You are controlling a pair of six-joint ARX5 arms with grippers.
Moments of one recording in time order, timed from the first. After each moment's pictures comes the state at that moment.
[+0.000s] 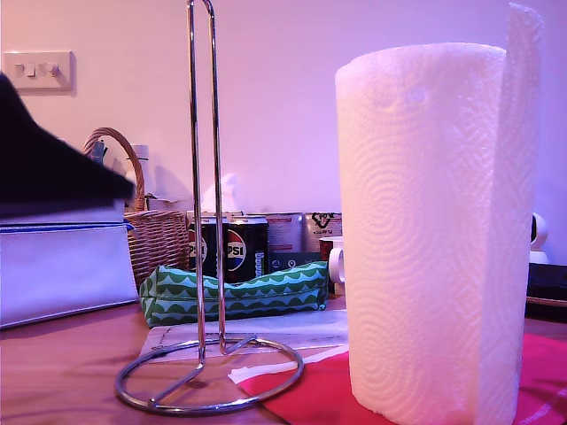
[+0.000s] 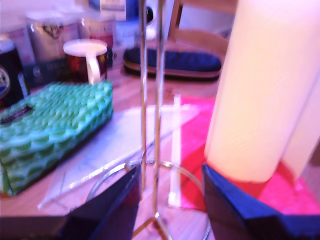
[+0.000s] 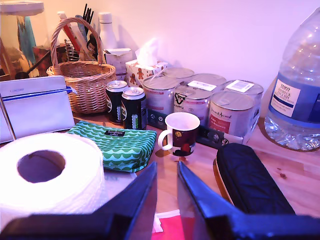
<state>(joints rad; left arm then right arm) -0.58 1.01 0.07 0.70 0.33 -0.05 0.13 0.30 0.49 -0.35 -0.32 -0.13</state>
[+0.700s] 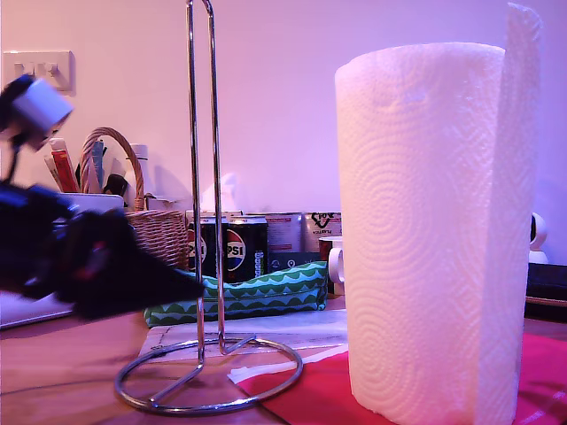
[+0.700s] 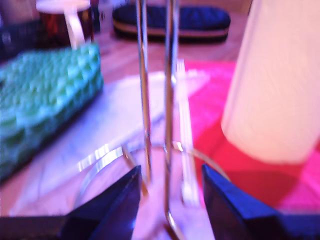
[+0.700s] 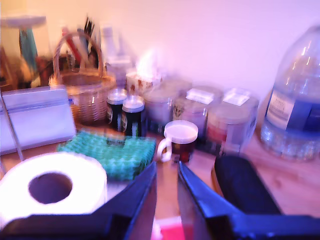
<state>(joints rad) -0.61 1.55 0.19 1.03 0.33 0.03 0.13 0.37 0.64 -0.46 -0.31 -0.13</state>
